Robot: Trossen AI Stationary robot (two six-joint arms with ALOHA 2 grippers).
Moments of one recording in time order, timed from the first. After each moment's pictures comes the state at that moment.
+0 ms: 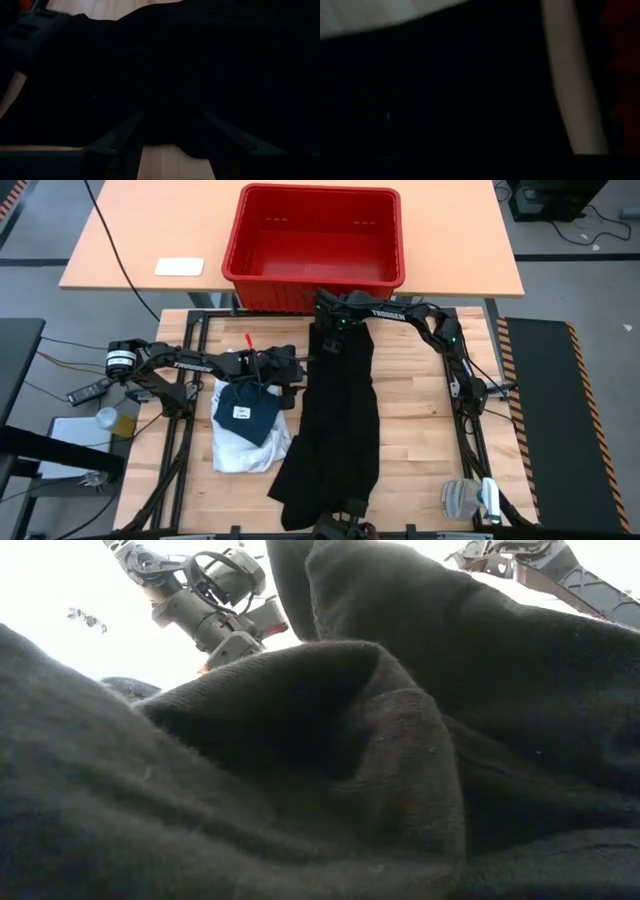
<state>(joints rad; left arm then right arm) 0.17 1.49 0.78 0.04 -0.01 0.25 -0.53 2.22 1.82 -0.88 0.03 -0.19</state>
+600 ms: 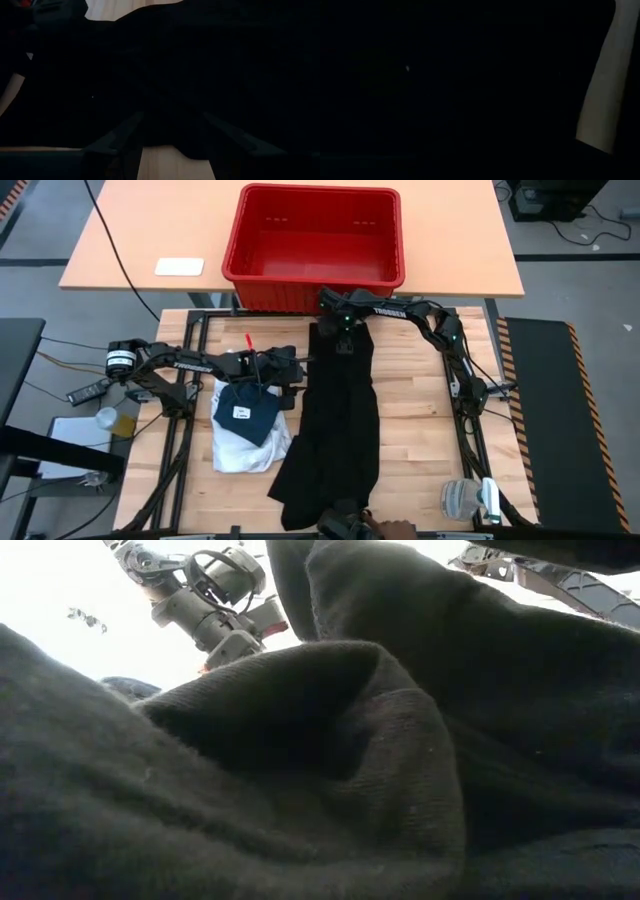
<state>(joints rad) 0.16 1.49 0.78 0.04 -0.01 0.24 -0.56 2.22 1.79 -0.89 -0.12 -0.63</state>
